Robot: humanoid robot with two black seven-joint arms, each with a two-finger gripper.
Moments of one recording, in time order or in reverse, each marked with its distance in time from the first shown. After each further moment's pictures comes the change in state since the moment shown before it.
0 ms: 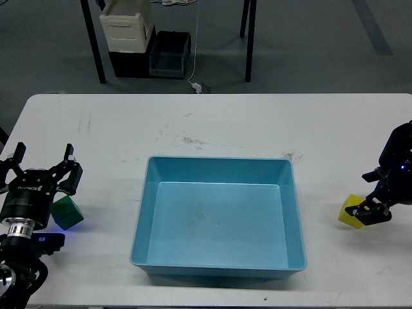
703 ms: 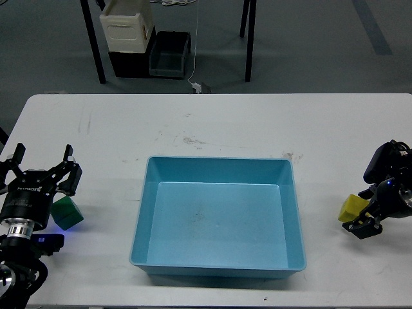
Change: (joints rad) left arm 0.000 0.000 -0.001 0.008 0.000 0.000 -0.001; right arm -0.026 0.123 -0.064 -0.129 0.000 0.000 0.000
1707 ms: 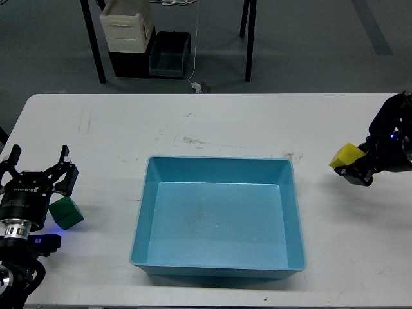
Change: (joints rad) left arm 0.000 0.000 -0.019 0.014 0.000 0.000 0.000; right arm 0.202 -0.026 0.195 0.002 0.046 -0.009 0.000
